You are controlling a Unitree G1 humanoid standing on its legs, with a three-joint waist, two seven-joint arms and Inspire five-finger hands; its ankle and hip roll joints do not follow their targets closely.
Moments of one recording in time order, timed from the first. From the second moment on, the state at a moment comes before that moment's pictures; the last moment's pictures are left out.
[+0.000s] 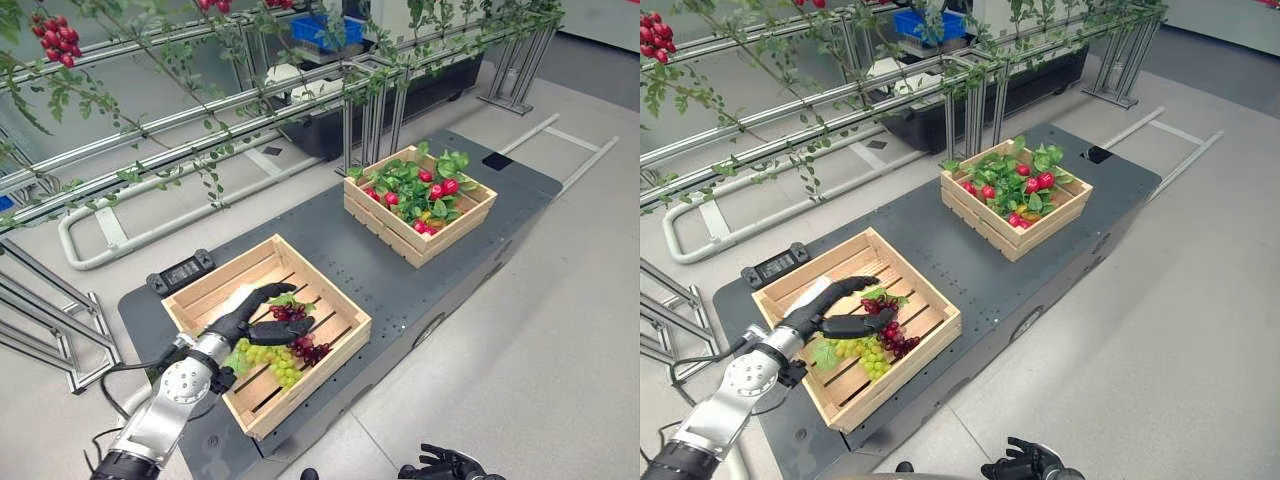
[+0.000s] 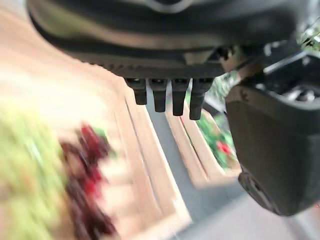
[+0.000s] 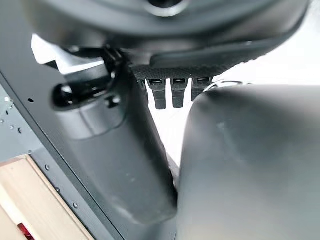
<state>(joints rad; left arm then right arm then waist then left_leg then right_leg) 0.05 0.66 -0.15 0.04 0.19 0.00 -0.04 0.15 -0.30 0.28 0.86 0.36 0.14 0.18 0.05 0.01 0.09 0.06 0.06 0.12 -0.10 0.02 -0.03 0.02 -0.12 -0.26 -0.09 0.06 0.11</state>
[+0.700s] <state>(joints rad) -0.31 0.80 -0.38 0.37 0.63 0.11 0.54 -0.02 -0.39 0.29 0.77 0.48 -0.04 0.17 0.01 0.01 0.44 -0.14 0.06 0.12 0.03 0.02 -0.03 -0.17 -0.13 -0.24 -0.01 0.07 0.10</state>
